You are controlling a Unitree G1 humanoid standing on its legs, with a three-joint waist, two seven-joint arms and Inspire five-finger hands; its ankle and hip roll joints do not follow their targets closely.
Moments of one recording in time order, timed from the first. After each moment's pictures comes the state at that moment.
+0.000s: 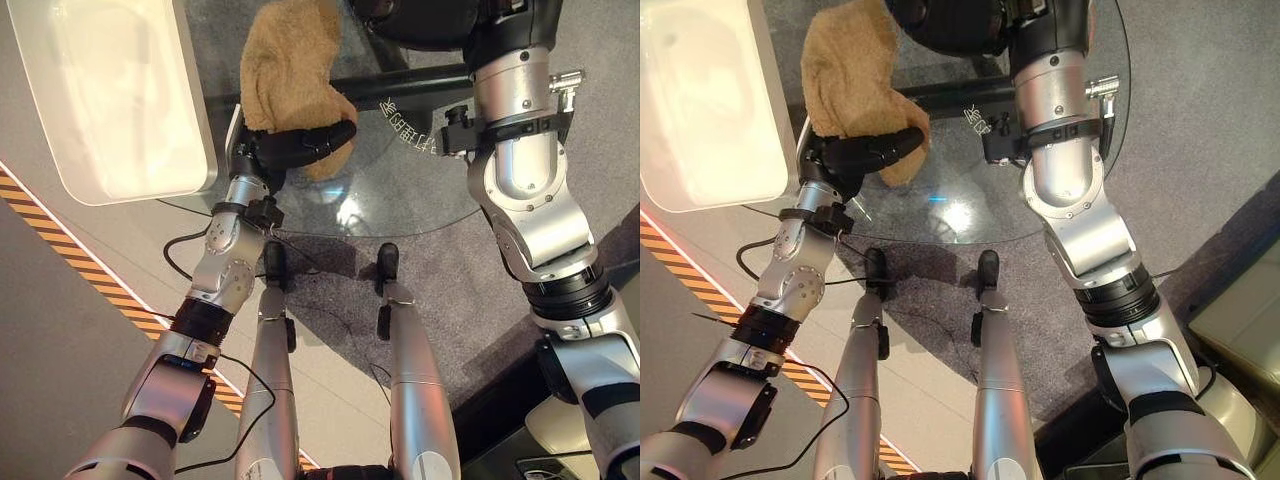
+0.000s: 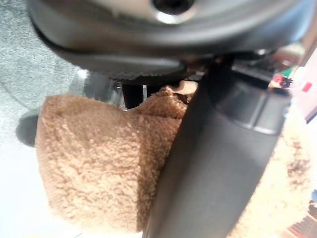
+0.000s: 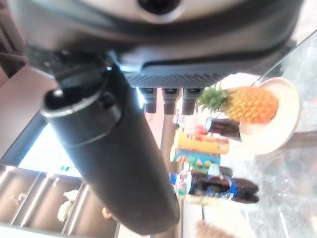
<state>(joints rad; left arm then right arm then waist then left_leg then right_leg) -0.79 0.37 -0.25 0.37 -0.89 -0.26 0.01 -0.99 -0.56 0.29 -0.11 0.25 -0.01 -0.40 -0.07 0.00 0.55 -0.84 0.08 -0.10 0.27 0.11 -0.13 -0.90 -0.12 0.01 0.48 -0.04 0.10</state>
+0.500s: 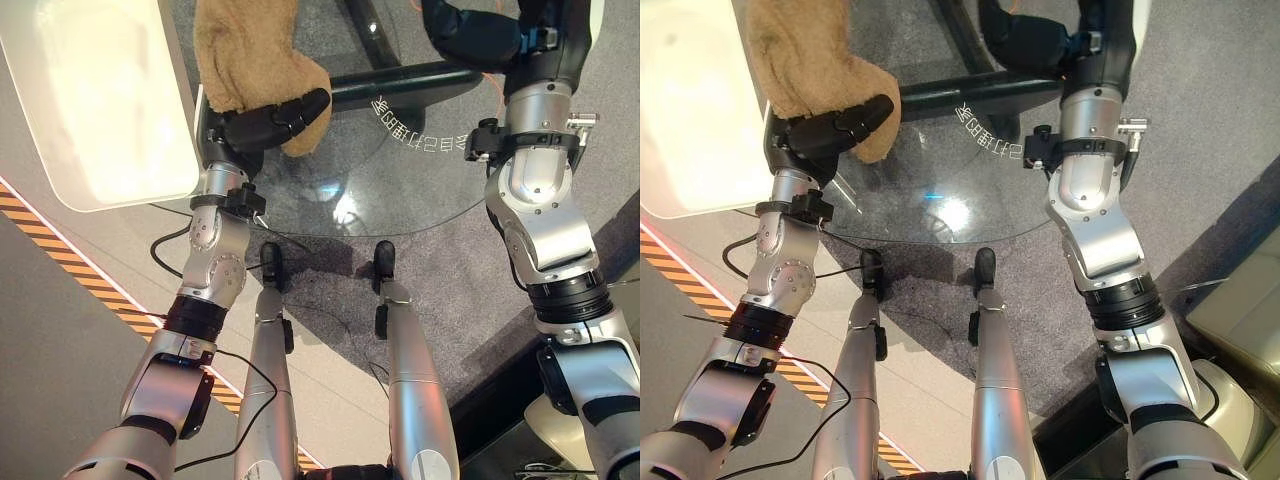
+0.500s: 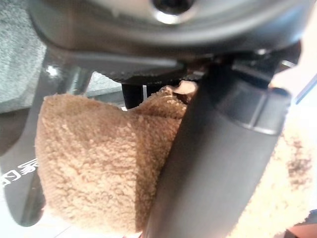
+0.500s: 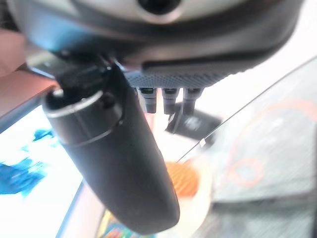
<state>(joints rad) -0.79 0.38 -0.17 0.37 -0.93 -0.36 0.01 -0.90 -0.56 0.16 0.14 0.24 0.01 -0.54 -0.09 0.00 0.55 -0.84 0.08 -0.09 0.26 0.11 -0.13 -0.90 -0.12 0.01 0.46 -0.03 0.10</state>
